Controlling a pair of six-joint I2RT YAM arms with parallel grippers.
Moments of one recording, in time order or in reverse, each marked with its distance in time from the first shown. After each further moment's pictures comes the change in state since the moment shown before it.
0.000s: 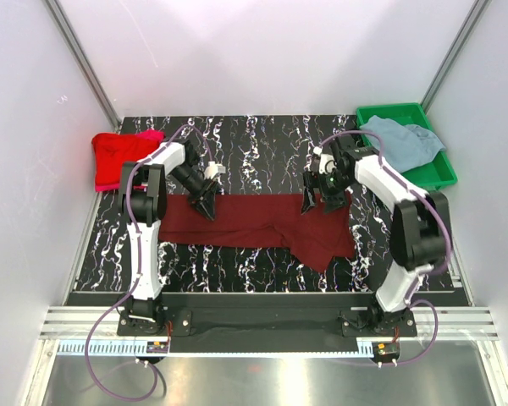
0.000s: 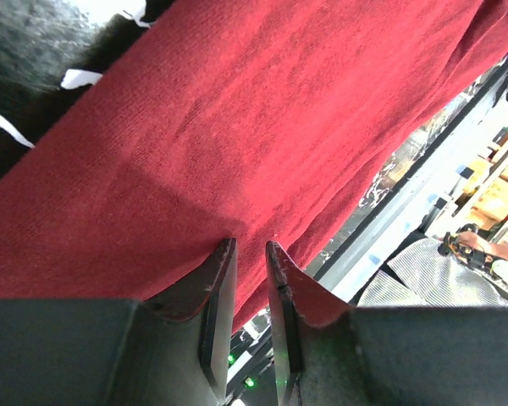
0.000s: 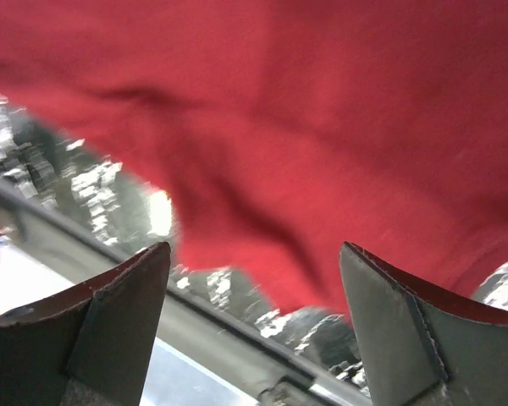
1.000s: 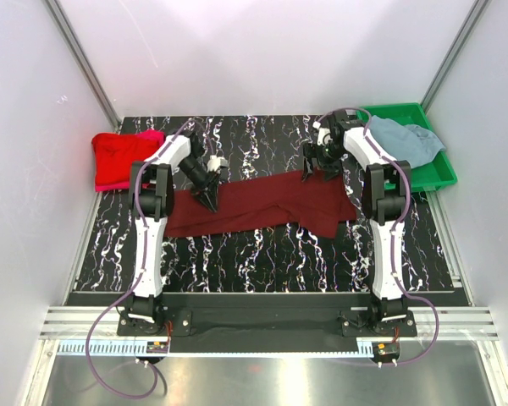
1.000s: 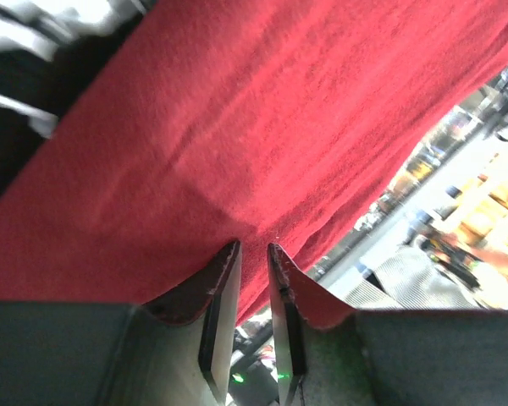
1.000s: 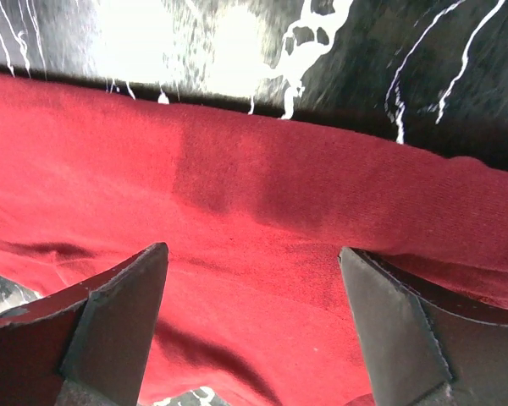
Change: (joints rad) left arm -0.006 0.170 0.288 -0.123 -0.054 -0.092; right arm -0.108 0.631 0.690 -0.058 0.071 -0.090
